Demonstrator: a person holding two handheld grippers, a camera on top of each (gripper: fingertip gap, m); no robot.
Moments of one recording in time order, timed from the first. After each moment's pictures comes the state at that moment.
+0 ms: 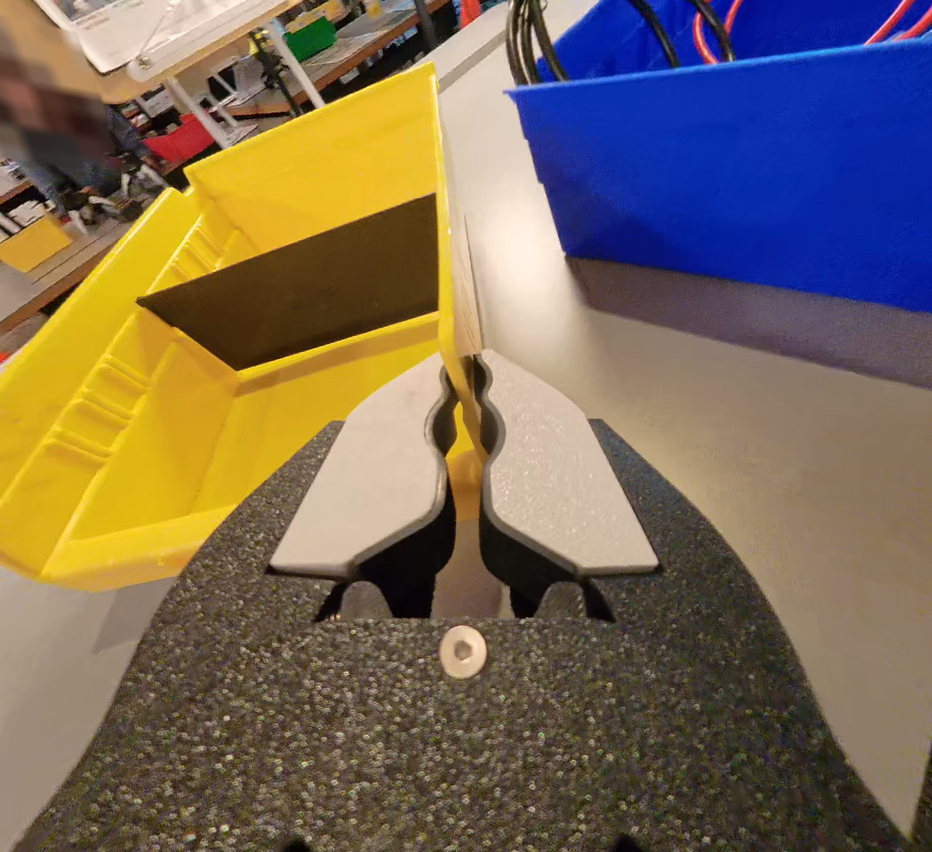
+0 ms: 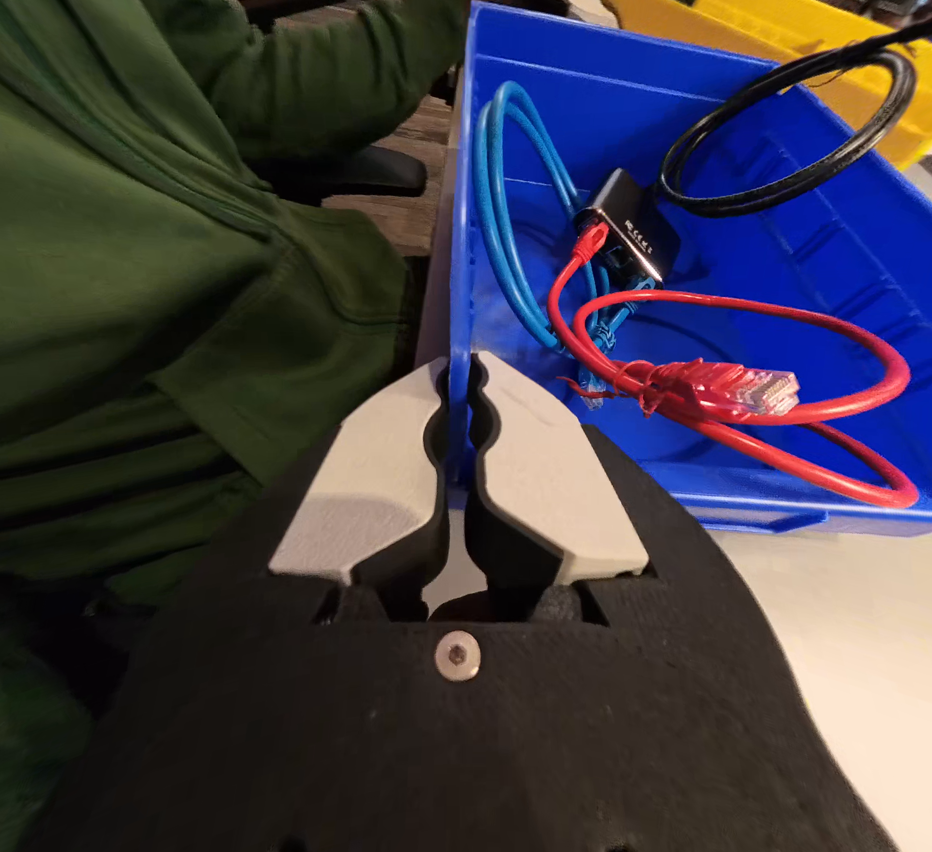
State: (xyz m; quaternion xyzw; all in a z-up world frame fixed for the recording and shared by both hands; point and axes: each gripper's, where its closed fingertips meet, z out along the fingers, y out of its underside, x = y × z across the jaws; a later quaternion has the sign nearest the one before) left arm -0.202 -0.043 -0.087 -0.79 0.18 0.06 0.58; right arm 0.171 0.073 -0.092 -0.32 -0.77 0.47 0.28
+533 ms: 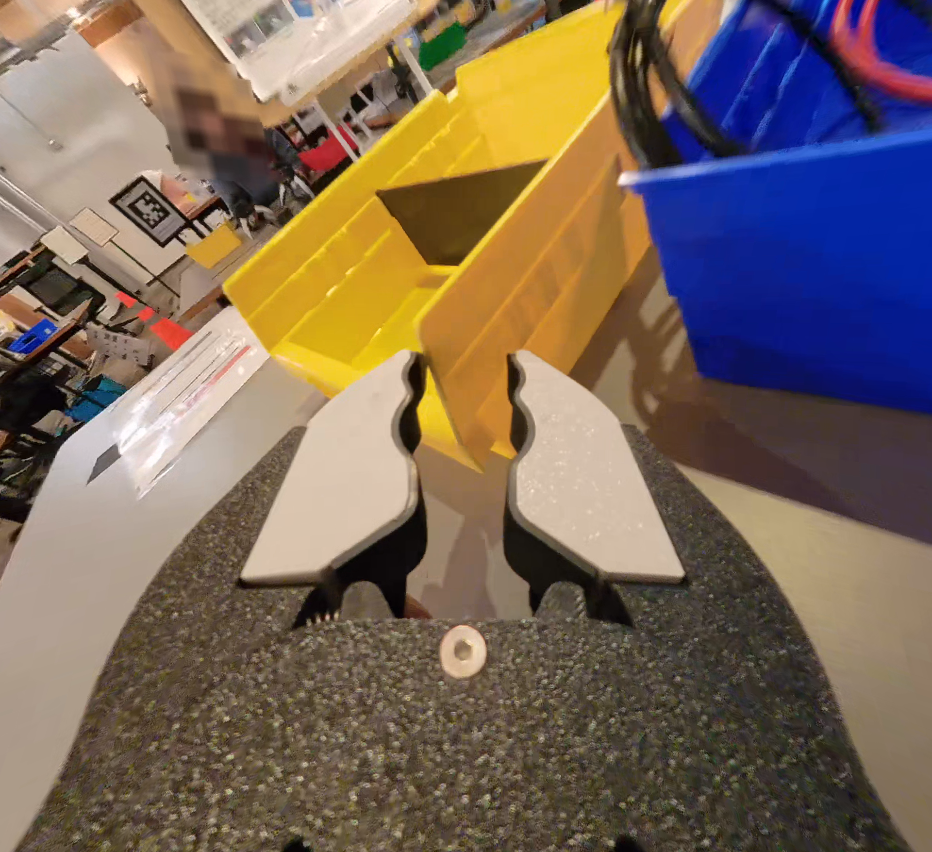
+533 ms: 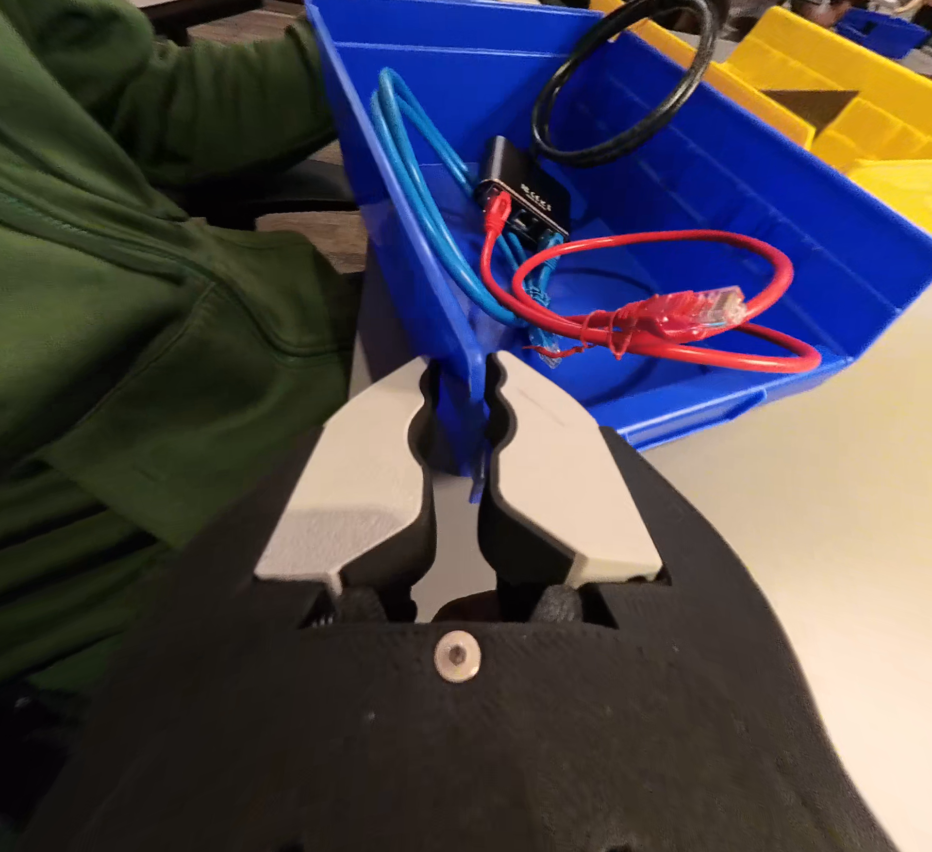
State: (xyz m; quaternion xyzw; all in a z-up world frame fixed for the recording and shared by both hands) left arm -0.231 -0.019 -0.079 -0.77 0.13 0.19 0.60; right arm 0.134 0.080 -0.092 -0.36 -0.75 0.46 0.31
